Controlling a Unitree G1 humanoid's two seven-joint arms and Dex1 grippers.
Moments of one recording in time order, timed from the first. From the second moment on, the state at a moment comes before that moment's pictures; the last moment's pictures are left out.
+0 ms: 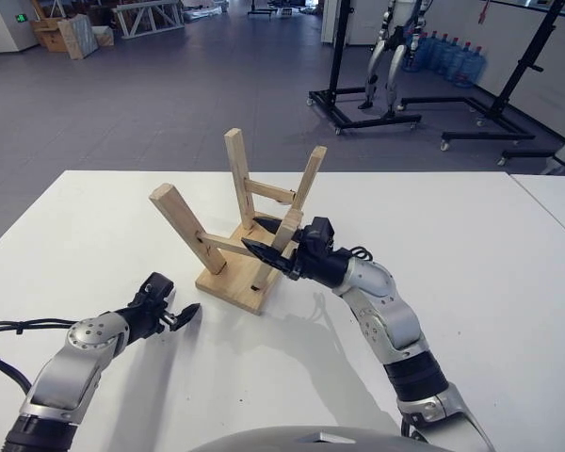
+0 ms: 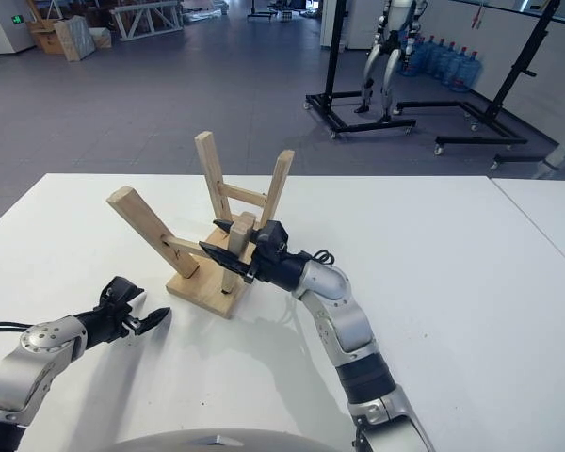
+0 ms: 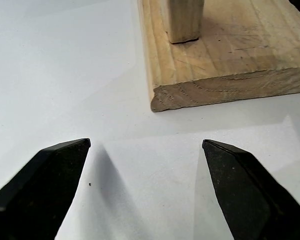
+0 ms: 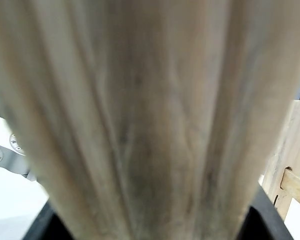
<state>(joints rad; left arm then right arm) 0.16 0.64 -0.02 -0.22 -0.22 0.55 -0.55 -0.26 -0.12 0.27 -0.10 0.35 0.06 0.79</state>
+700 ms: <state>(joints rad) -0.04 0.62 0.20 -0.47 -0.48 0.97 -0.52 -0.28 -0.14 0.33 -0.14 0.29 0.10 0.75</state>
